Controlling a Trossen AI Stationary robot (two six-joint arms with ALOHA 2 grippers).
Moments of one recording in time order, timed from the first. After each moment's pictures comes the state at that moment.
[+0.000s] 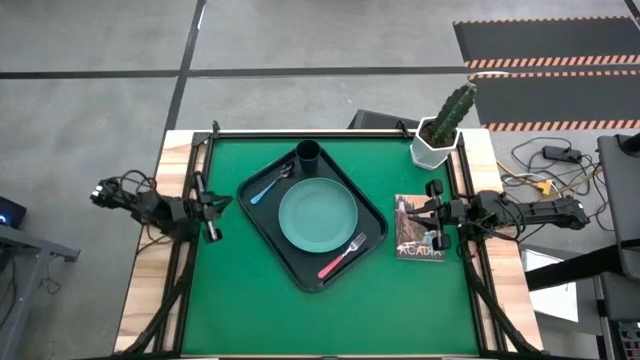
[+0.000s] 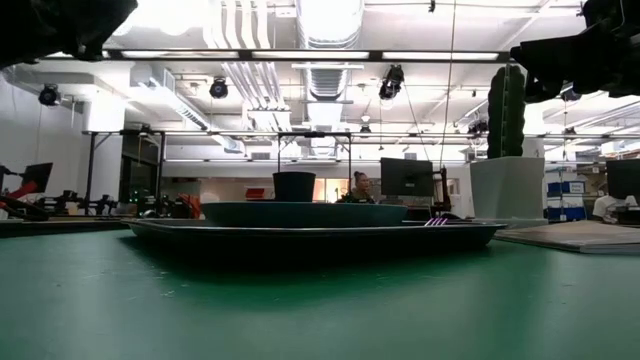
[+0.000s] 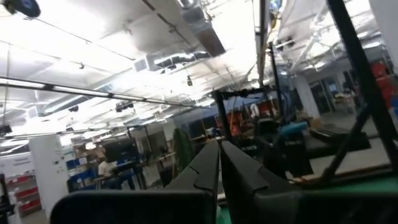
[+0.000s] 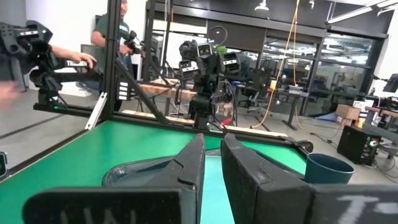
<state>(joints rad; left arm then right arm) -0.39 0.03 0.00 0.50 -0.51 0.57 0.05 0.12 0.01 0.24 -0.04 -0.16</state>
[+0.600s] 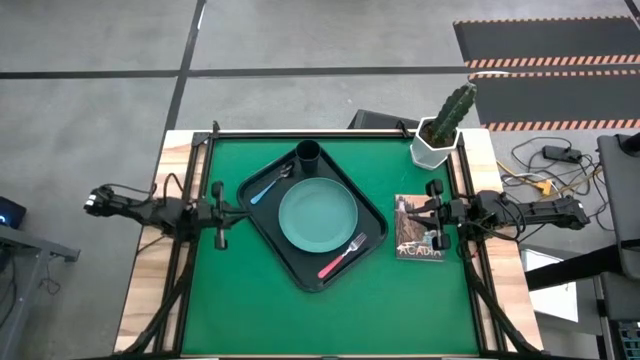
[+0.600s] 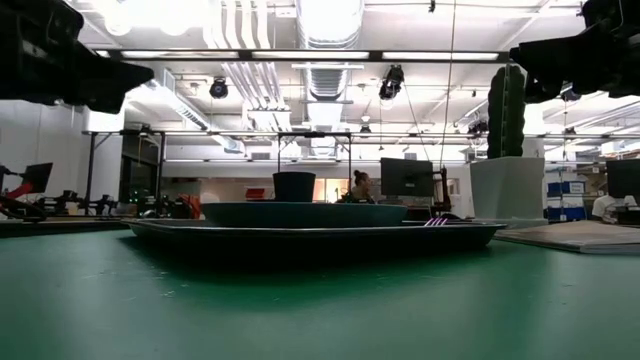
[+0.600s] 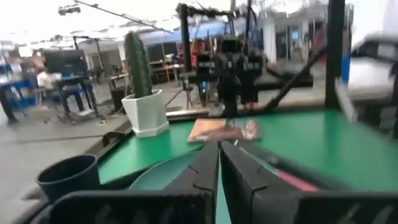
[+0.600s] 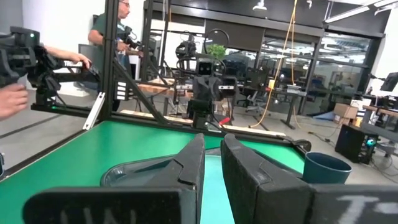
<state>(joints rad) -0.26 0.00 0.00 0.06 -0.37 0.13 0.05 0.12 0.01 0.24 -0.03 -0.16</state>
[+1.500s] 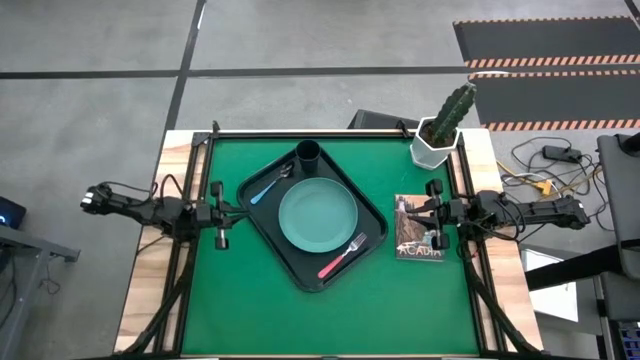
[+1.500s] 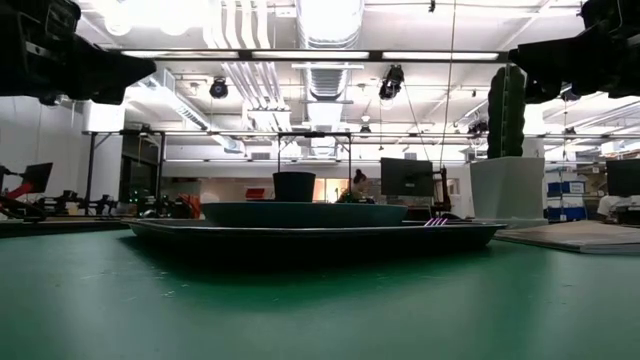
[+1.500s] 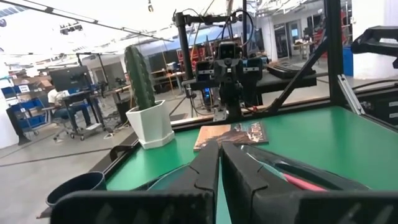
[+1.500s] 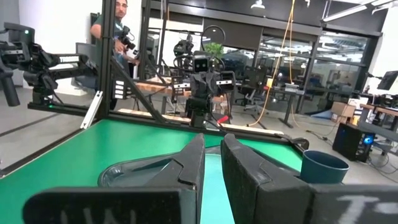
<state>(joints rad) -0.26 0.09 0.01 0.16 -0.36 0.24 0.05 0.13 0.01 0.24 -0.02 -0.16</state>
